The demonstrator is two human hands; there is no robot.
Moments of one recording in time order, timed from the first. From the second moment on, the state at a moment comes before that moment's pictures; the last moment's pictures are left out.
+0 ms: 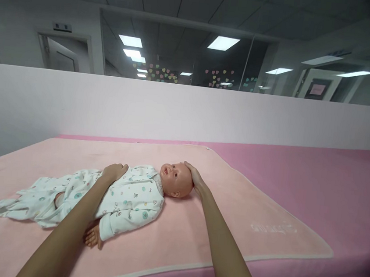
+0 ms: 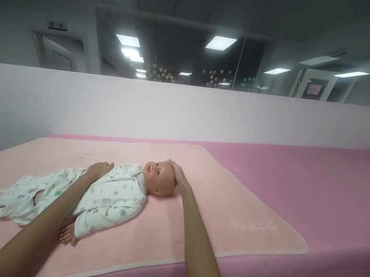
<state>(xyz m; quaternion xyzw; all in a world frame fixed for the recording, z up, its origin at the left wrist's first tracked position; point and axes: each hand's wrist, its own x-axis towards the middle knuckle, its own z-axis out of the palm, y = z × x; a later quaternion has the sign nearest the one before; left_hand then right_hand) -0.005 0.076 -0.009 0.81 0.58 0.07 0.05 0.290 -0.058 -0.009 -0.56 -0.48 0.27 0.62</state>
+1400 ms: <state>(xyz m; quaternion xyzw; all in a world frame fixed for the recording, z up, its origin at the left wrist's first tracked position) -0.003 0.066 -0.002 0.81 0.58 0.09 0.06 0.282 -0.070 0.003 -0.50 -0.48 0.30 0.66</state>
